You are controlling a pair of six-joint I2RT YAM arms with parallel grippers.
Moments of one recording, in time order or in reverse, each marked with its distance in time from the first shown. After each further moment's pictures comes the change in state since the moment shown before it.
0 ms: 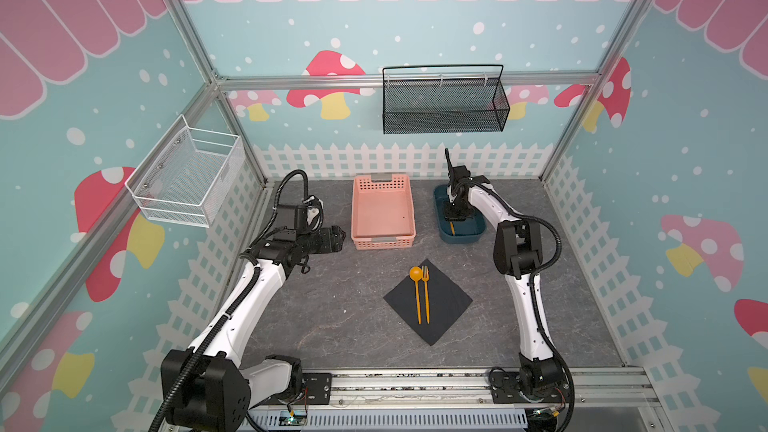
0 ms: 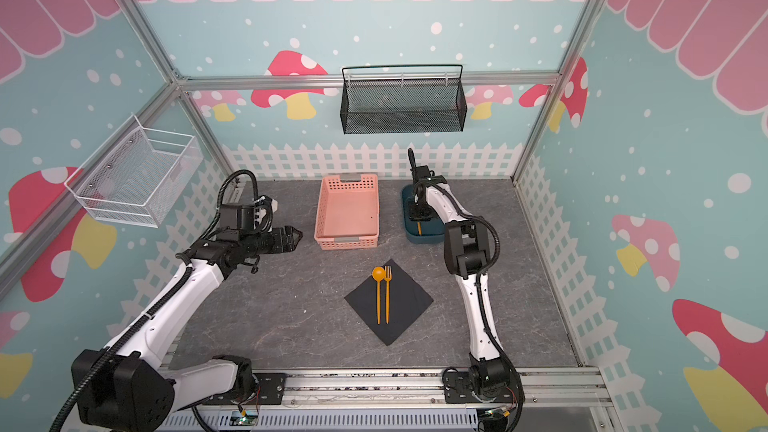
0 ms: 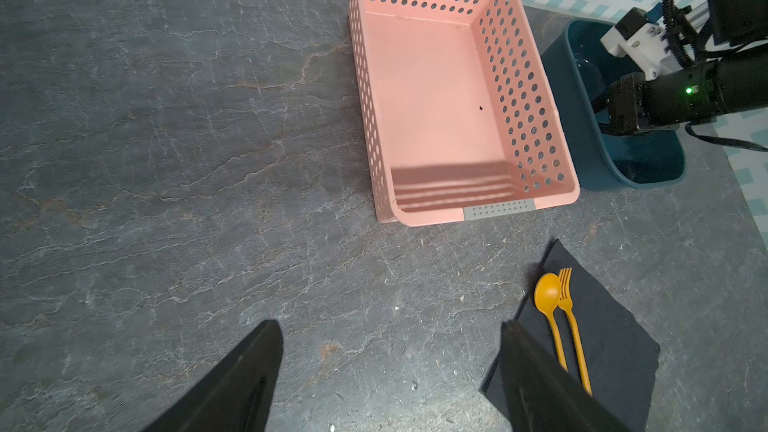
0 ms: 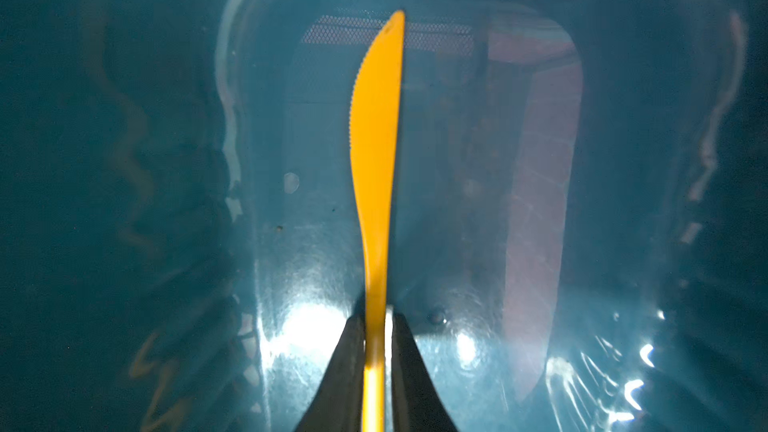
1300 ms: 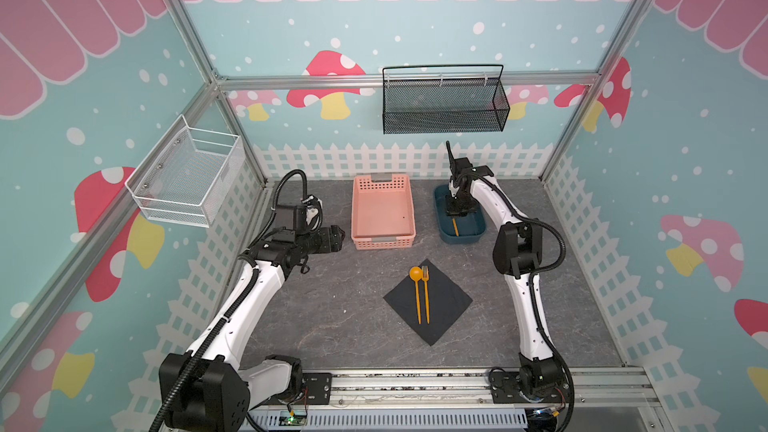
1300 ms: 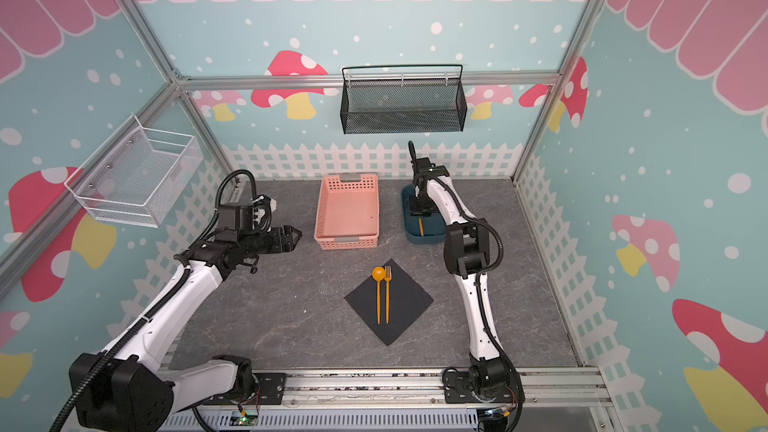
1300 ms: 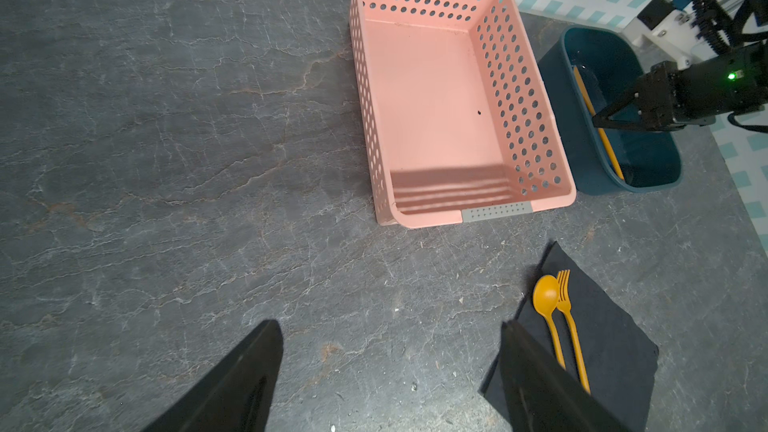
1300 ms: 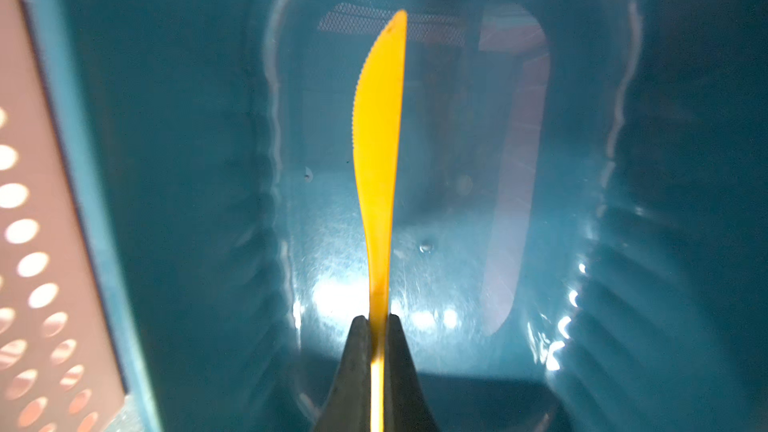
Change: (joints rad) left arm 0.000 -0.014 0.000 0.000 -0.004 0.000; right arm 0.000 -0.001 0.173 -0.198 -0.006 0.003
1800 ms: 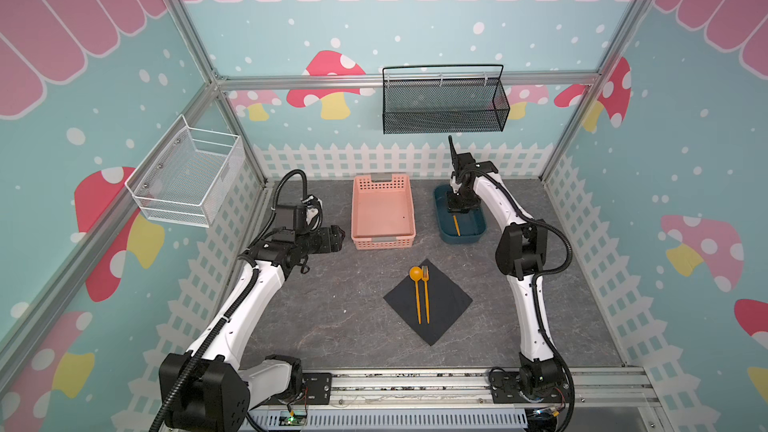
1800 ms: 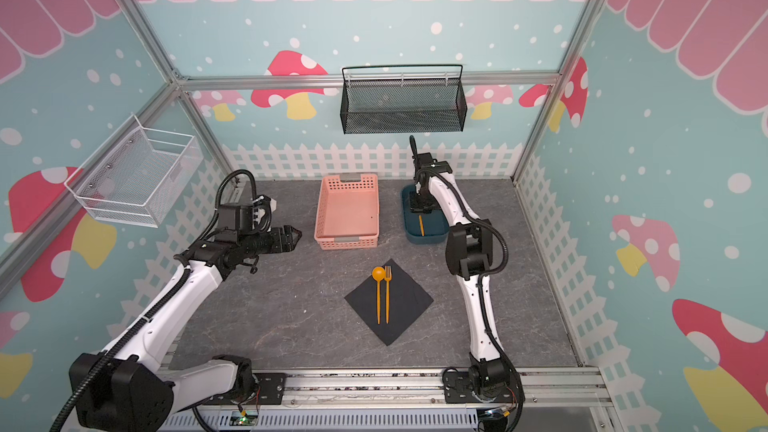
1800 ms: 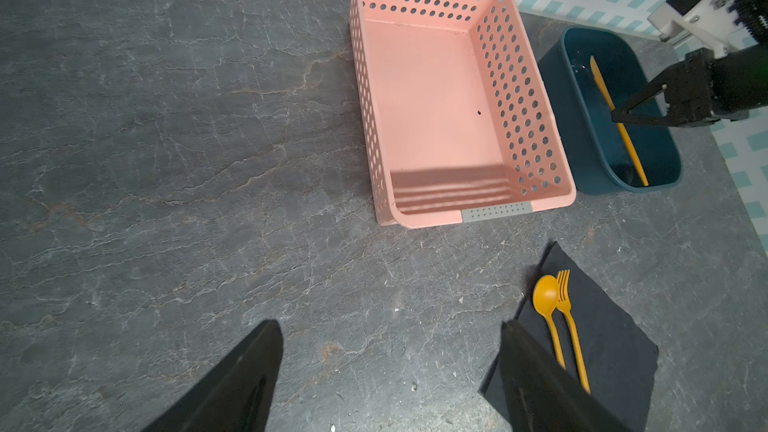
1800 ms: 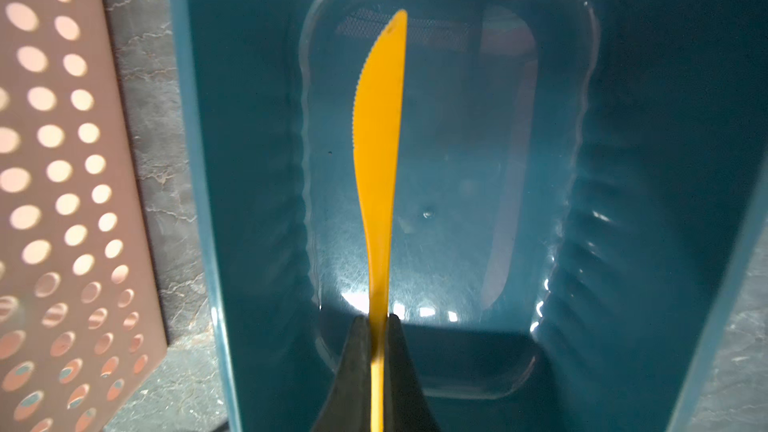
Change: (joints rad) left arm 0.000 0.000 0.000 0.000 0.000 0.000; right arm 0.000 -0.052 0.000 -0.043 -0.020 0.000
